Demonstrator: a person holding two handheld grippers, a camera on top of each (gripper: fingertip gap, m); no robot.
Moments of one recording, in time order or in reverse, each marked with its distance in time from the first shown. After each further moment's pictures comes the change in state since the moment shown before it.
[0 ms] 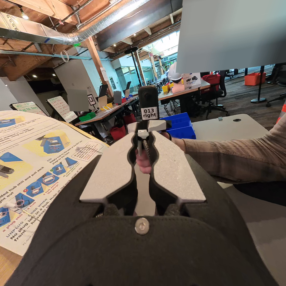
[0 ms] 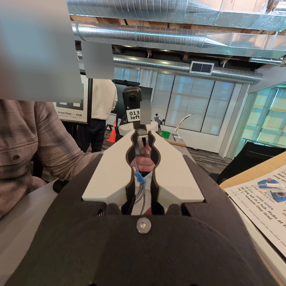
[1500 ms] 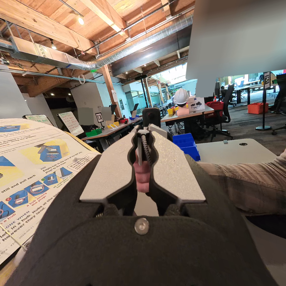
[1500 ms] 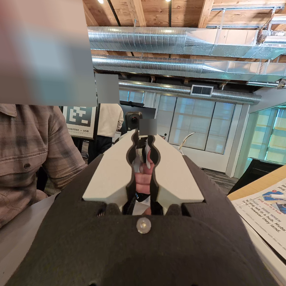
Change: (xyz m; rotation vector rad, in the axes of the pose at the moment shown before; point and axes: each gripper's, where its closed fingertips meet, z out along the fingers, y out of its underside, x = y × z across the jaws) left arm 0.001 -0.004 0.015 0.165 -0.065 -0.044; right arm -0.002 -0.013 -0.012 0.149 -0.032 0.006
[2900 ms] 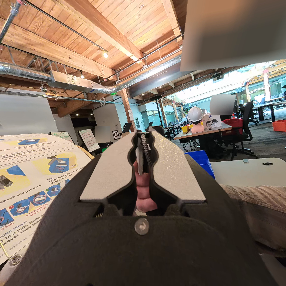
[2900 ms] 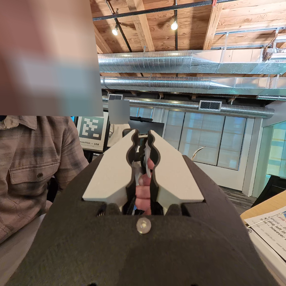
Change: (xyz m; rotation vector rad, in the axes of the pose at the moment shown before) left arm 0.009 -0.010 0.011 0.143 -0.115 0.050; right arm -0.008 -0.015 -0.003 0.119 -0.064 0.034
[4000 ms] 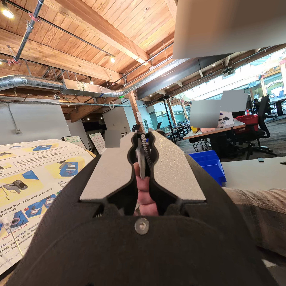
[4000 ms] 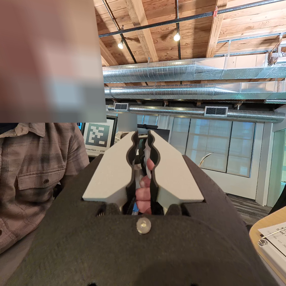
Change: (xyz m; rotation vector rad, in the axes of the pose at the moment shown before) left arm 0.003 -0.006 0.002 0.008 -0.047 0.072; right arm -0.002 -0.004 0.002 0.062 -0.032 0.039
